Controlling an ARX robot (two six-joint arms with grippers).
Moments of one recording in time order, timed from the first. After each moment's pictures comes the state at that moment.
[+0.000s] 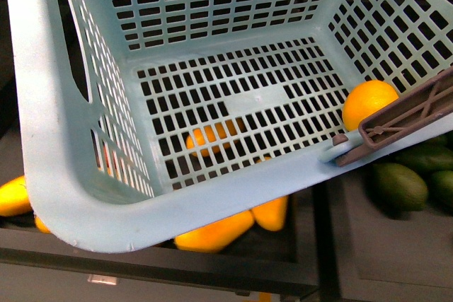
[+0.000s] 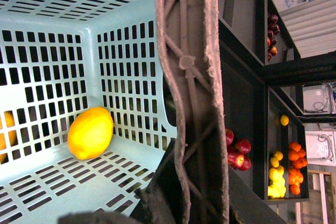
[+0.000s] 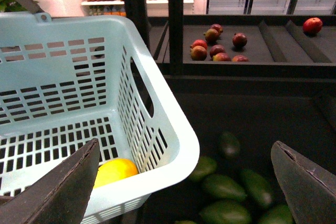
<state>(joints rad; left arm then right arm) -0.78 1.65 1.36 -0.18 -0.08 -1.09 0.00 0.57 0.08 0.48 0.00 0.00</state>
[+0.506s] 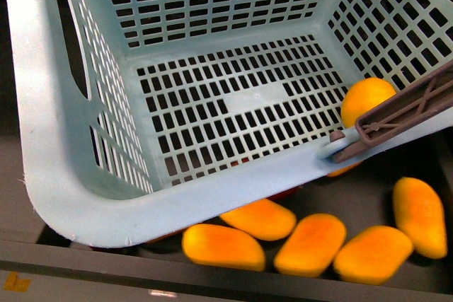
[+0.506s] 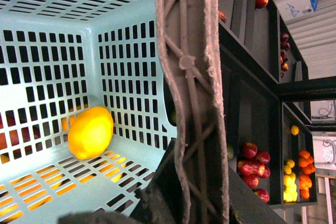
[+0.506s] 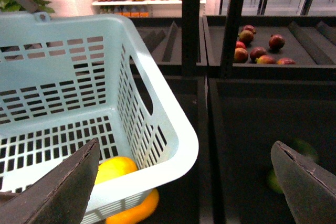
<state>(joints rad) -0.78 1.65 1.36 -0.18 -0.08 -1.09 0.00 0.57 0.07 0.48 0.00 0.00</state>
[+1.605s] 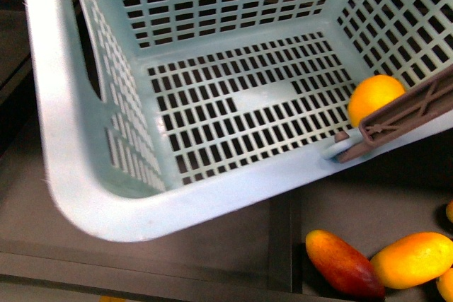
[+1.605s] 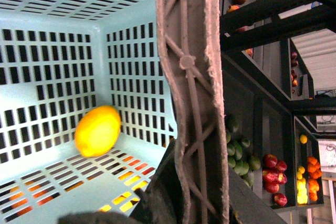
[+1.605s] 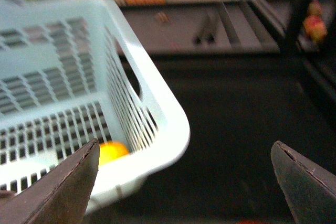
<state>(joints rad) -0.78 1.65 1.36 -0.18 -0.08 -1.09 0.03 0.63 0.21 0.12 0.23 0.14</state>
